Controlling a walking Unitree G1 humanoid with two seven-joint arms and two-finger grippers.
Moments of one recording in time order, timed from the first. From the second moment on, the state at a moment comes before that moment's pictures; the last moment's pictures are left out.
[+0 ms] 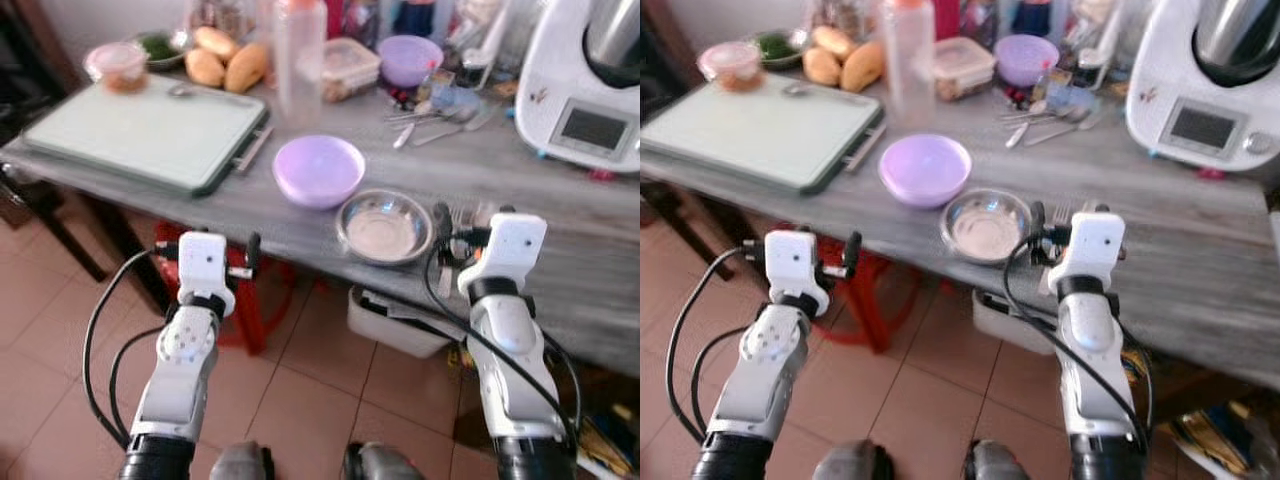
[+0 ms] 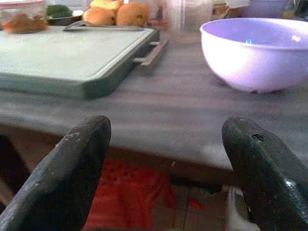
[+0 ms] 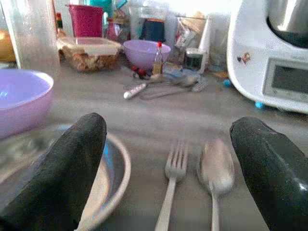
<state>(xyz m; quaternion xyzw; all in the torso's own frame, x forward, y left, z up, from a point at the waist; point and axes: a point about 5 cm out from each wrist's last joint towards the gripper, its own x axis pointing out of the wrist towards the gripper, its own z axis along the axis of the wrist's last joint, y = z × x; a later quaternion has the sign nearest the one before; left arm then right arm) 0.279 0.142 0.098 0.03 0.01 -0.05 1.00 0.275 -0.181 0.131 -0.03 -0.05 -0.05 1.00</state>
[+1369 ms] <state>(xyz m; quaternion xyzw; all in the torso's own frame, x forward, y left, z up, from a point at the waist) 0.261 0.150 0.090 0.03 0.01 -0.04 1.00 0.238 -0.212 0.106 -0.07 0.00 -0.13 0.99</state>
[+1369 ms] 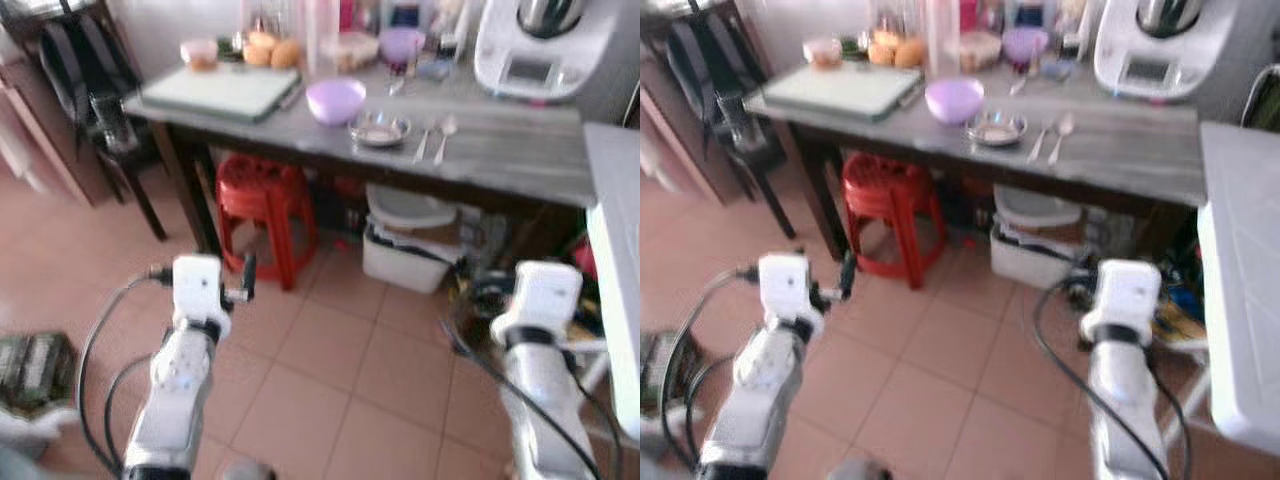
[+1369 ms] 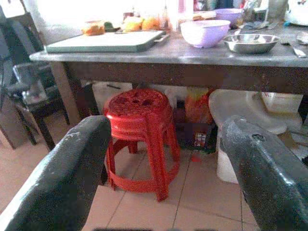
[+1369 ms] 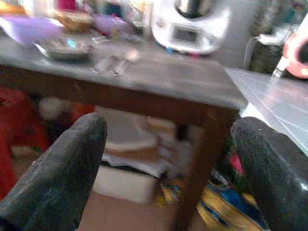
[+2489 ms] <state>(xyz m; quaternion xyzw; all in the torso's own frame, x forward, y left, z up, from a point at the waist) 0.264 0.127 0.087 0.00 0.01 -0.11 0.99 0.247 -0.197 0.123 -0.06 -0.03 -0.12 0.99</state>
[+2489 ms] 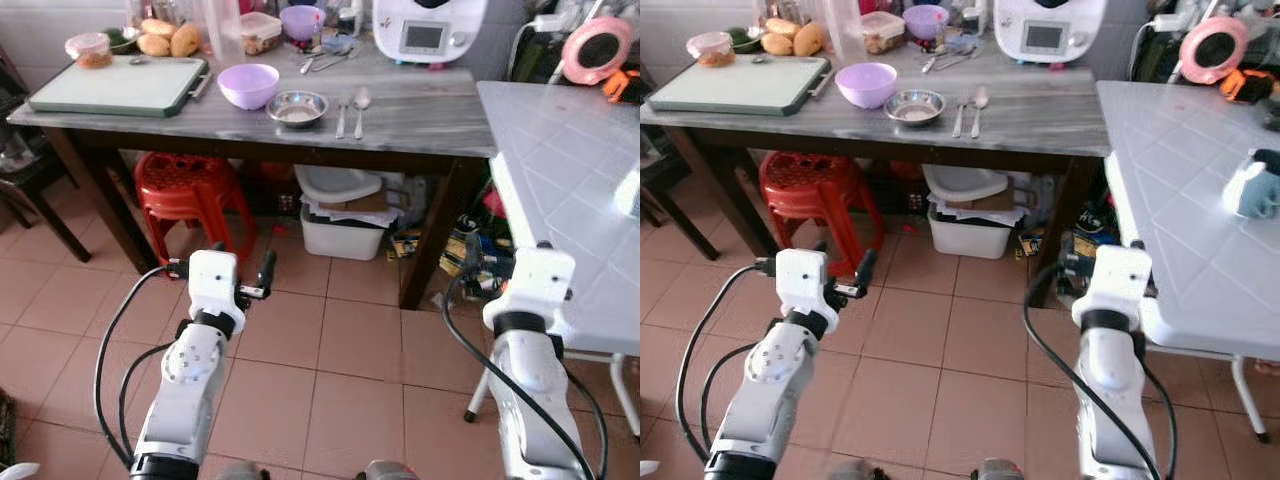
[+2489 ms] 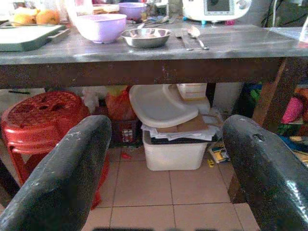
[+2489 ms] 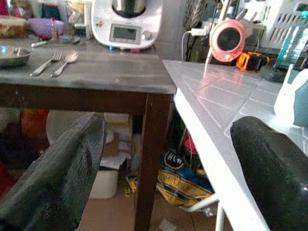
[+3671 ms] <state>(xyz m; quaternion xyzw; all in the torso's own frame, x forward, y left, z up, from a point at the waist) 0.262 0.120 0.092 0.00 0.01 -0.13 0.99 0.250 -0.211 0.113 -0.09 0.00 -0.16 0.98</state>
